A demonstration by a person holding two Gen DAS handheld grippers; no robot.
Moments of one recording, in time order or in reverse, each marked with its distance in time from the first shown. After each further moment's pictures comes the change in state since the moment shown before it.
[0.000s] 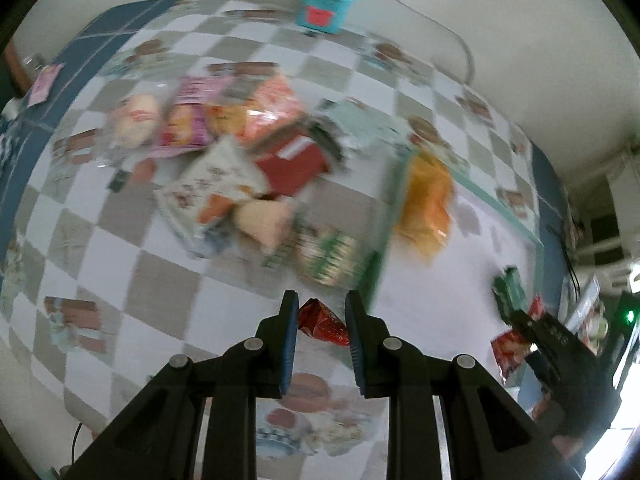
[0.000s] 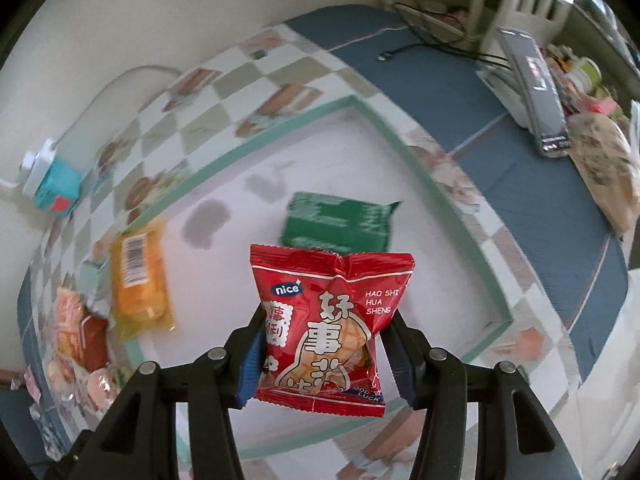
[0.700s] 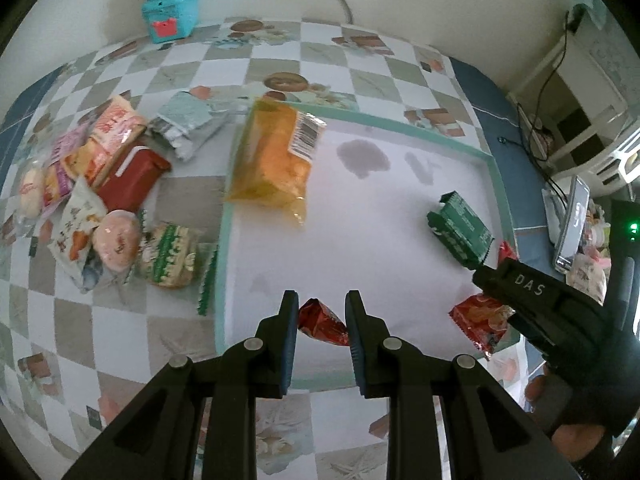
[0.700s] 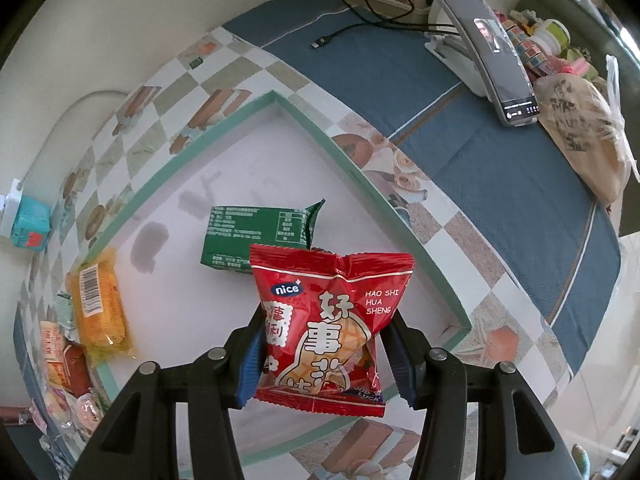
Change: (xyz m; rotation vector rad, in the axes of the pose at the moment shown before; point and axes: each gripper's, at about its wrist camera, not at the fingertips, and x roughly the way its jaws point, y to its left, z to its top) left arm 0.038 -0.106 -0.033 0.307 0.017 -0.031; right arm 0.016 -0.035 0.008 0.096 0.045 -0.019
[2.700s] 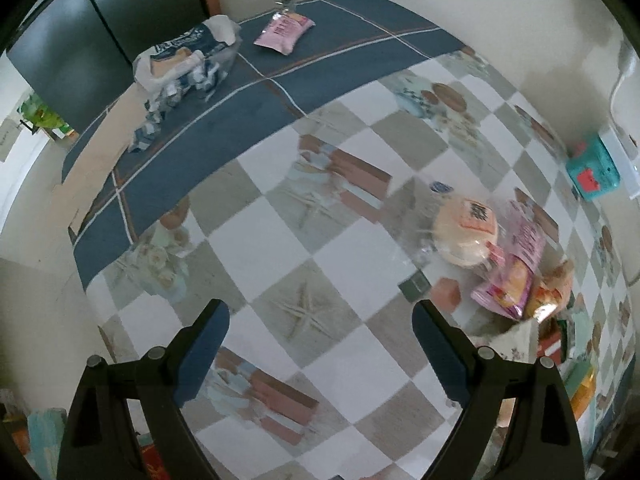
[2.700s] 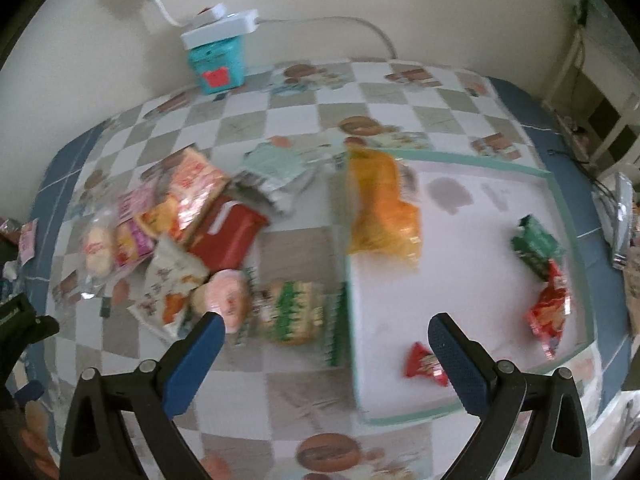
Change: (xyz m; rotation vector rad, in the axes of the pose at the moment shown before) left arm -0.071 0.336 -0.037 -0.880 -0.086 0.430; right arm -0.041 0.229 -0.152 -0.603 -0.132 0.101
